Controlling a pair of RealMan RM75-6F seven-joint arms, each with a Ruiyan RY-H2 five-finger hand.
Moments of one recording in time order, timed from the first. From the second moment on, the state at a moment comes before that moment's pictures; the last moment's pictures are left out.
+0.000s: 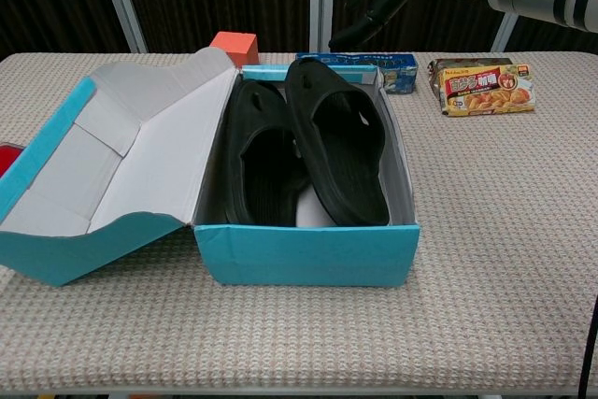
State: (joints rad) left arm -0.08 -1.13 0.12 -1.24 1.64 1.44 -0.61; right arm 0.87 -1.40 0.36 -1.70 -1.02 0.83 0.12
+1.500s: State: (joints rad) left arm -0.08 -1.12 0.12 -1.24 1.63 1.44 -0.60; right arm 0.83 -1.56 0.29 -1.50 -1.13 0.70 0.42
